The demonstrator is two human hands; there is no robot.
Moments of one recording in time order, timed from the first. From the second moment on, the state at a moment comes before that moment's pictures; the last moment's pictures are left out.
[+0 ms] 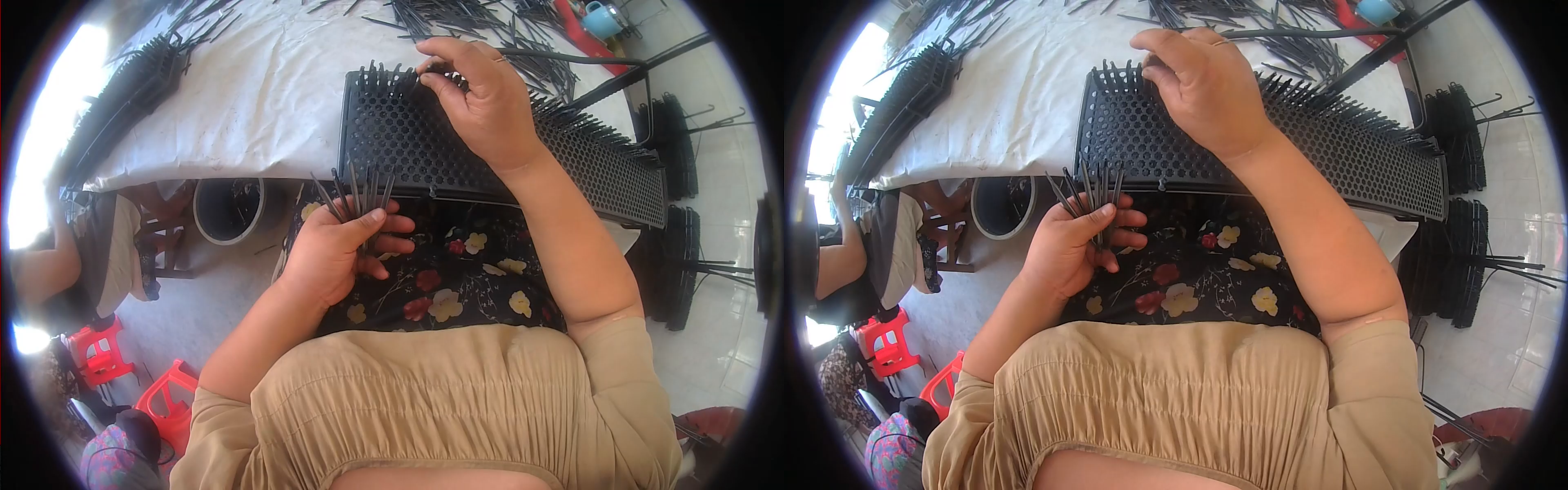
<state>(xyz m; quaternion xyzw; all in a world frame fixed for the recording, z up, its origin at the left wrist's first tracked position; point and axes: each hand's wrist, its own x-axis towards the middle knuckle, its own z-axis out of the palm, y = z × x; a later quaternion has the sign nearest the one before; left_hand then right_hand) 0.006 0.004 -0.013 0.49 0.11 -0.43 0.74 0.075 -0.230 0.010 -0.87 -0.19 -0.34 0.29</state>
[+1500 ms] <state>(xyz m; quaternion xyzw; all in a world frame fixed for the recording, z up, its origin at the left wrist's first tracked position) 0.011 0.013 -0.008 0.49 0.10 -0.47 0.73 0.054 -0.212 0.018 -0.86 -0.15 -0.32 0.38</state>
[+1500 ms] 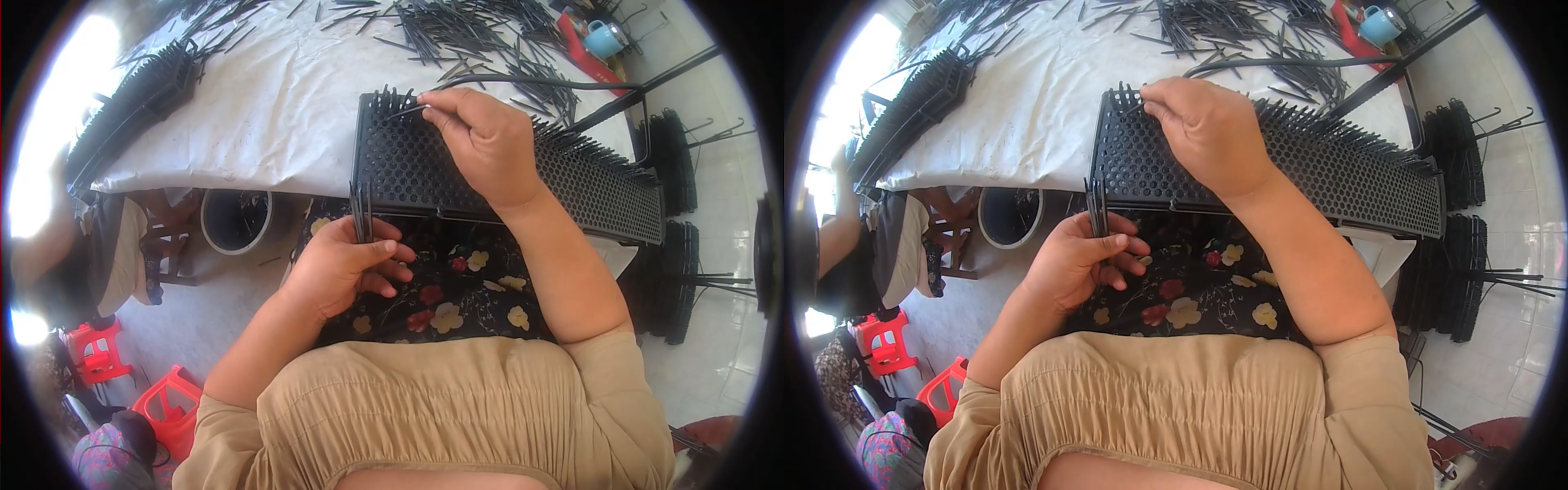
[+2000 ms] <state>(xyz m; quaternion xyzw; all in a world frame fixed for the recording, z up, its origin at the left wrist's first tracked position) 0.009 0.014 -0.010 0.52 0.10 -0.44 0.72 0.053 -0.216 0.018 -0.87 -0.23 -0.34 0.27</state>
